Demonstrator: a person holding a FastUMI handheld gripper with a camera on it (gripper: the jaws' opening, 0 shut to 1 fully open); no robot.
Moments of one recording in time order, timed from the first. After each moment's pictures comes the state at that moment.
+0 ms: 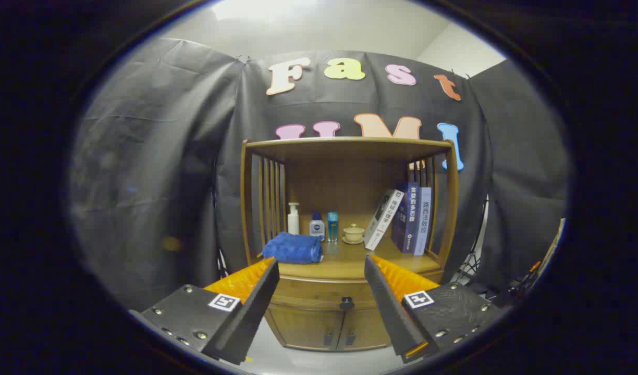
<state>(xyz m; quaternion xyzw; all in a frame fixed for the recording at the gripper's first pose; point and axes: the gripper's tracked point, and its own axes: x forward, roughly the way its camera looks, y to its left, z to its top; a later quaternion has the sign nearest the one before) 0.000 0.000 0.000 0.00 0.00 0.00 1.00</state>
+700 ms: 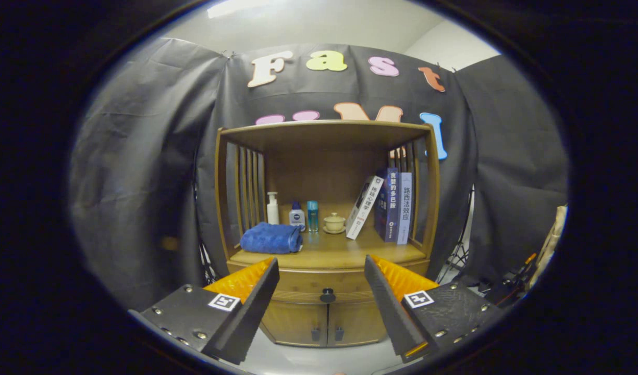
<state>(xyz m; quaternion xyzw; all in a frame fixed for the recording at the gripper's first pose) 0.009 -0.039 -0.024 0.02 0.02 -0.04 1.00</state>
